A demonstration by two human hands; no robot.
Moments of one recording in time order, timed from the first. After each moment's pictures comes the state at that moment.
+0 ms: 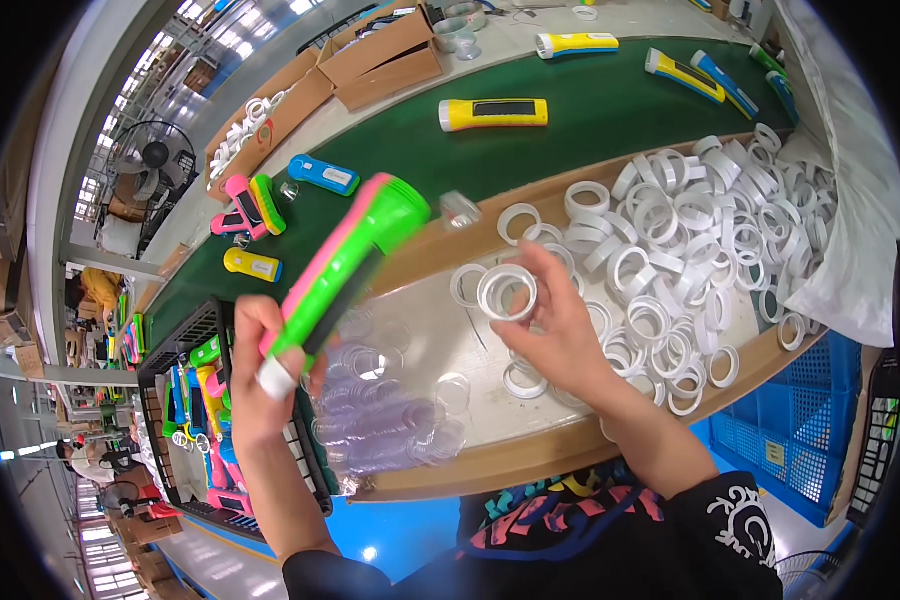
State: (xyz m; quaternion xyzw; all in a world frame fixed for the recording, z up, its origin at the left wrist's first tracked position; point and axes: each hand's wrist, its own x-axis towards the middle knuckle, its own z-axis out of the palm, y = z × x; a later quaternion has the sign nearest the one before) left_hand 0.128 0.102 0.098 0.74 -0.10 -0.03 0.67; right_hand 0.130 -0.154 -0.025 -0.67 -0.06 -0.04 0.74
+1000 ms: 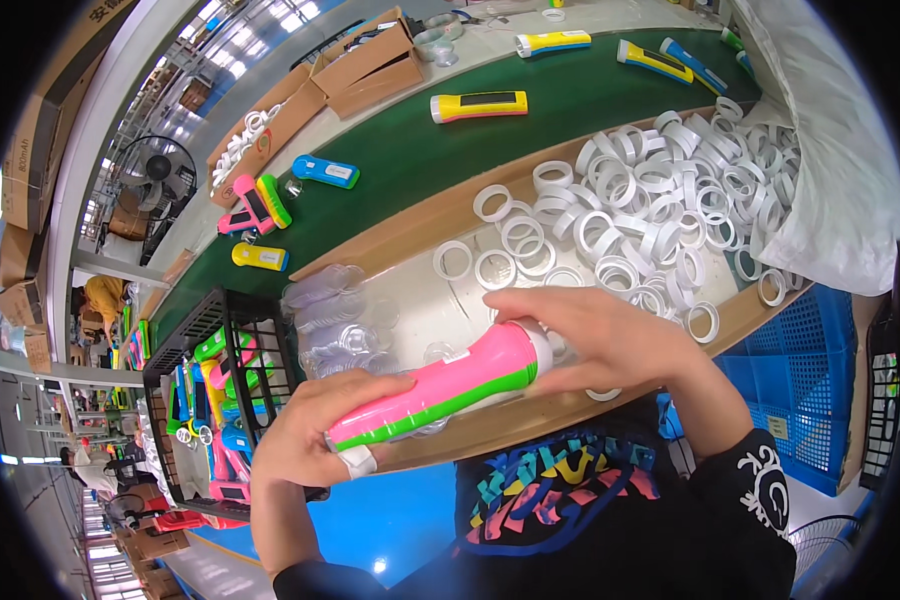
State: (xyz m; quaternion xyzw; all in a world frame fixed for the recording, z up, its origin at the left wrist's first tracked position) left_hand 0.065 0.072 0.131 0.84 -0.35 -0.20 0.36; right_hand 0.090 -0.230 0.064 -0.79 -0.41 0.10 0.45
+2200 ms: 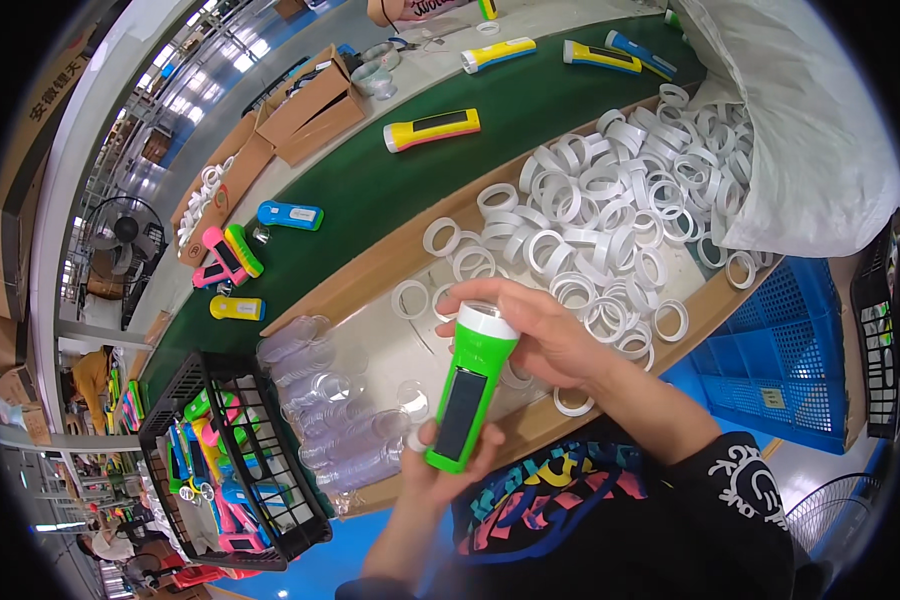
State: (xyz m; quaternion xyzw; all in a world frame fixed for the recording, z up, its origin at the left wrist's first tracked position) left_hand 0.020 0.000 -0.022 0.14 0.09 -0.42 0.89; right_hand 0.093 -0.209 0.010 -0.32 -0.11 0.20 0.92
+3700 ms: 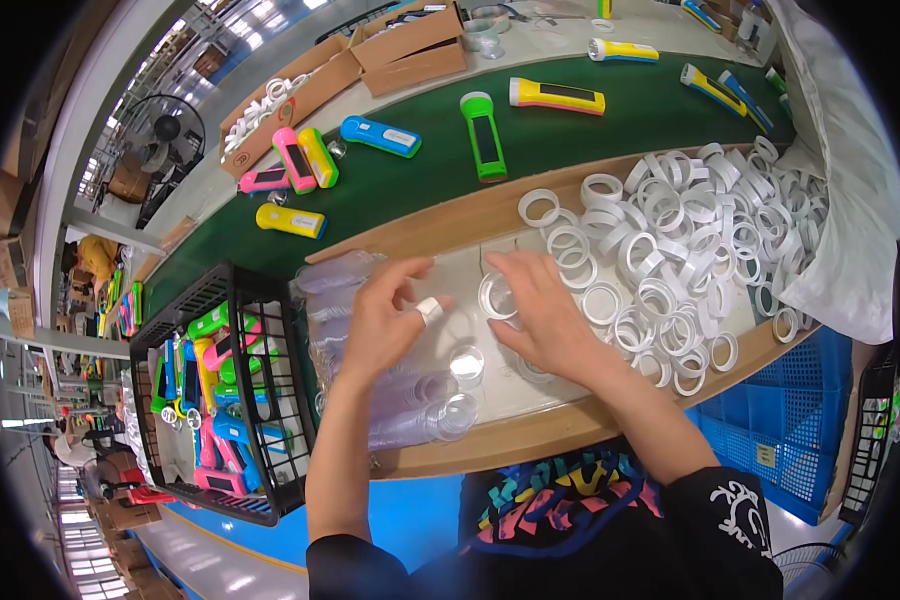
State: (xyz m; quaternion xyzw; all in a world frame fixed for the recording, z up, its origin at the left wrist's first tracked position) left_hand 0.137 0.077 0.013 0.91 -0.14 0.02 0.39; right_hand 0.122 -0.137 -0.010 -0.86 -0.28 -0.13 0.41
